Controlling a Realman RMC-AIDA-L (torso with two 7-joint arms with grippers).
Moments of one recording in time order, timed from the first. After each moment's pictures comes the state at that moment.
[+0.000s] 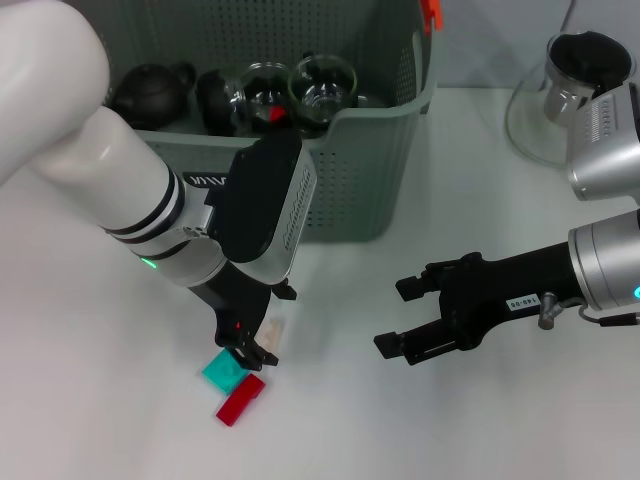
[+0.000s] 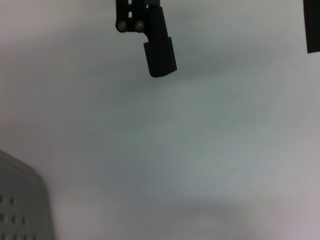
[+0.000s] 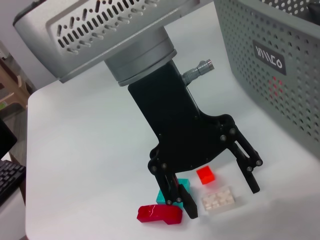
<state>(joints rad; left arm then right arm) -0.71 -2.17 1.37 1.03 2.61 1.40 -1.52 0.54 2.09 -1.26 -0.99 -2.04 -1.47 1.92</state>
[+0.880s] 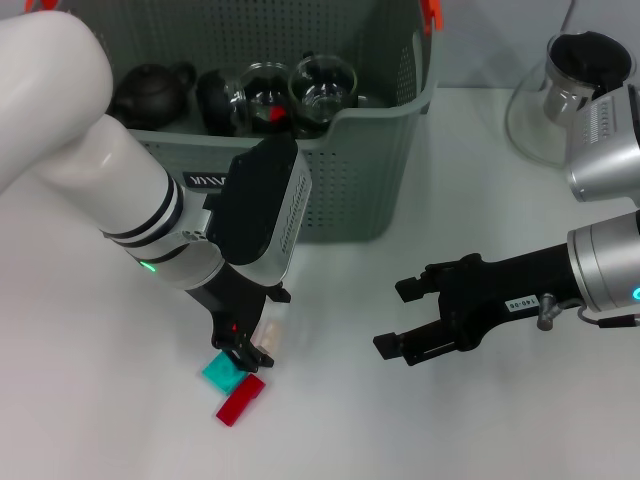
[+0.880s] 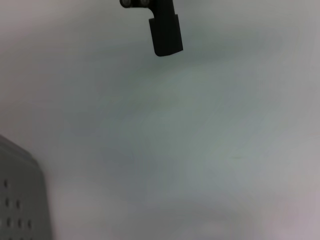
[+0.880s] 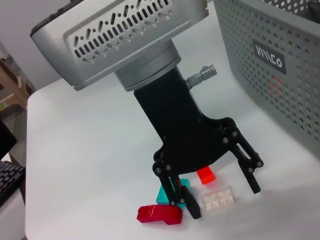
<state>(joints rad) -0.73 -2.16 1.36 0.96 2.62 1.36 -1.51 0.54 2.09 -1.26 -0.99 -2.04 -1.46 1.92</state>
